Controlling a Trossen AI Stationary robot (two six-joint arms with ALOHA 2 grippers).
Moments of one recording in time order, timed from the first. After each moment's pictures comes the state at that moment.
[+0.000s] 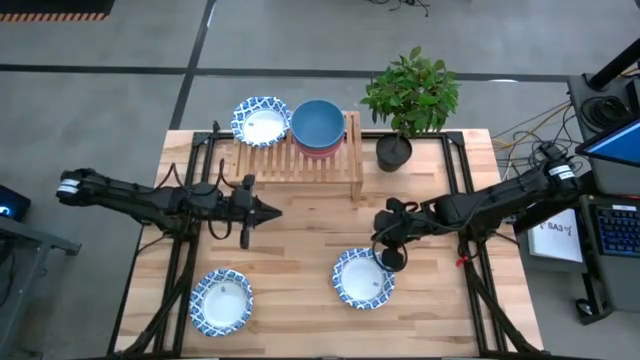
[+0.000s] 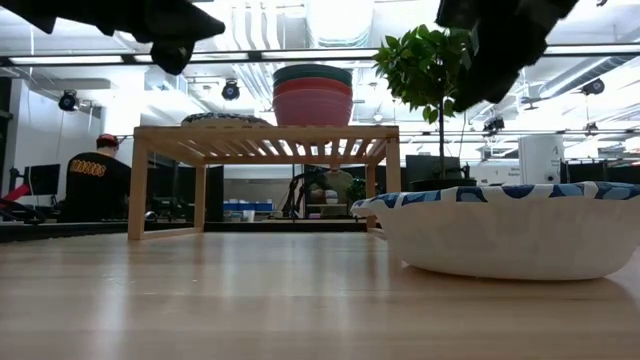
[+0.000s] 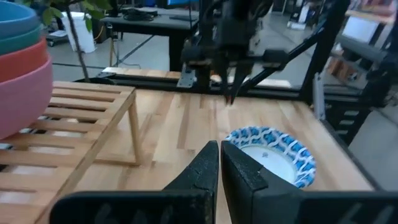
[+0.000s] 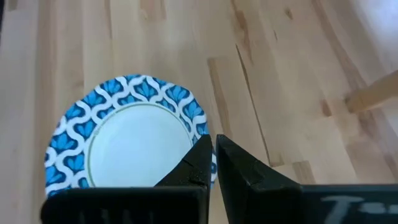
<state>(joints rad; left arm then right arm) -0.13 0.82 0.53 0.12 -0.15 -0.11 0.25 1.27 0.91 -0.52 0.12 0.40</state>
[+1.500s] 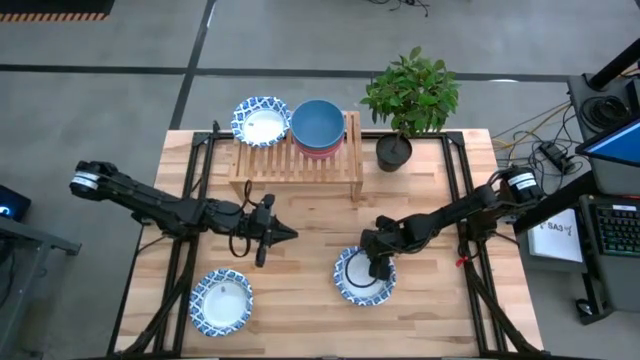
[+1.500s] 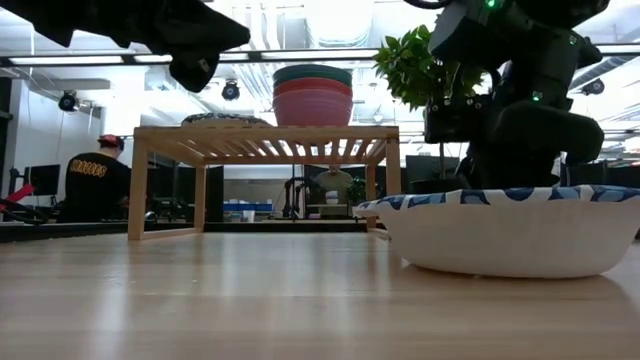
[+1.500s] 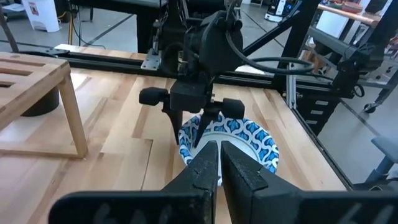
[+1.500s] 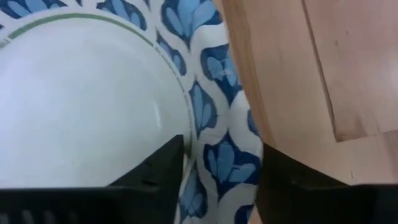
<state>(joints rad) -0.23 1.10 0.53 0.36 -0.15 -0.20 0.25 1.63 0.81 -0.32 0.07 0.45</state>
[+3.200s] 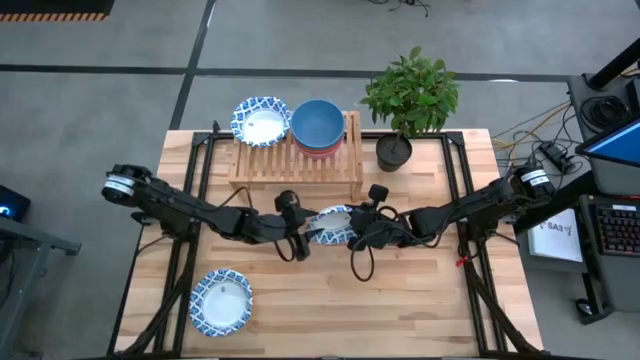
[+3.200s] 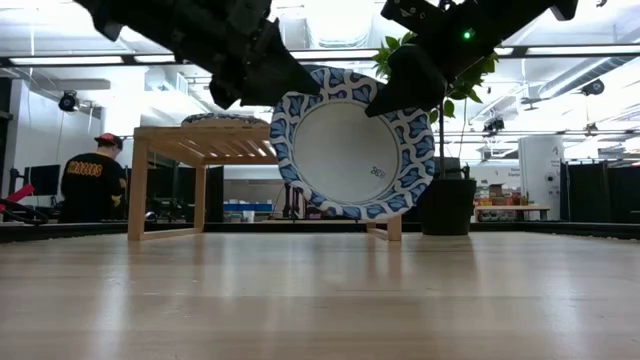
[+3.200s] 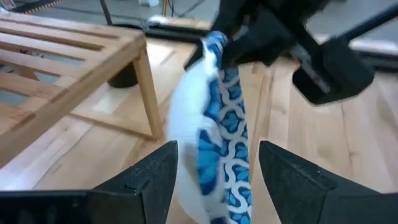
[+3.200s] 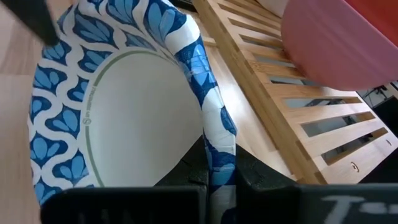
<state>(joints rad) -0.23 1.48 0.79 0.27 -0.52 -0.25 0.25 1.52 0.90 -0.01 0.80 -0.04</state>
